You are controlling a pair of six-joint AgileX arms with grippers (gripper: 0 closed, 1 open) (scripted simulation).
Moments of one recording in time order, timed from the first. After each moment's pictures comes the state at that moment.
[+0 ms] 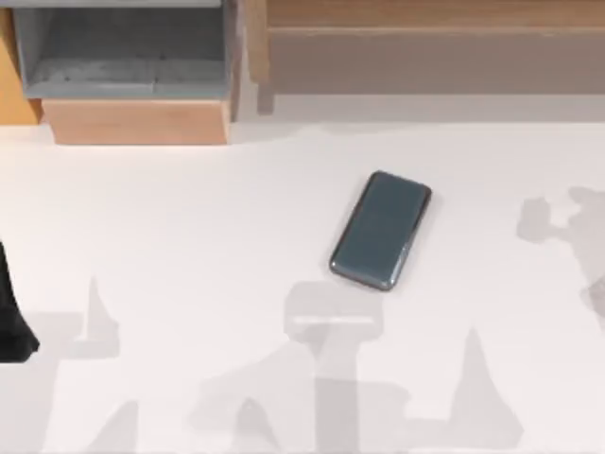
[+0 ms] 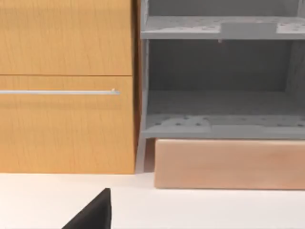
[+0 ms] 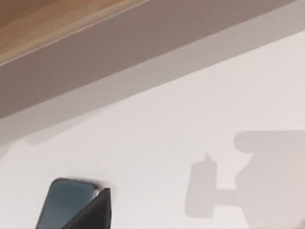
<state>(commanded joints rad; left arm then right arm) 0.00 0.00 0.00 0.00 0.00 0.00 0.03 0.93 0.82 -0.46 -0.04 0.43</state>
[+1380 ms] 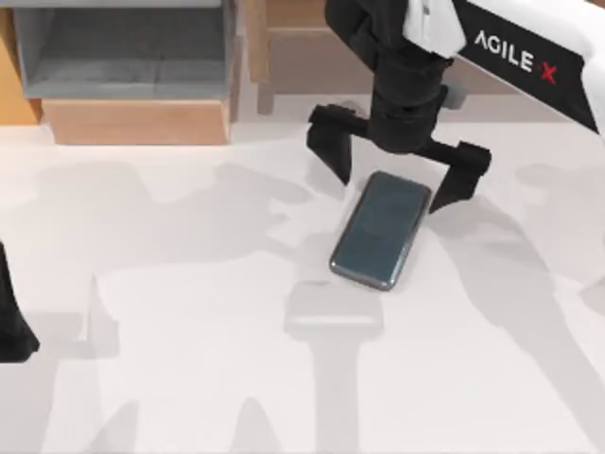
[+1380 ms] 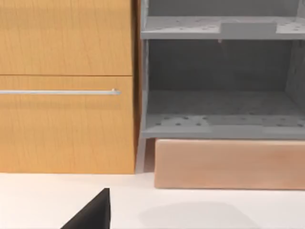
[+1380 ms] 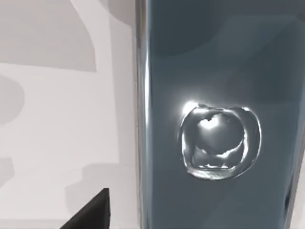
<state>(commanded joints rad) 0.00 0.00 0.00 0.00 0.00 0.00 0.53 2.45 2.23 -1.34 0.03 0.96</state>
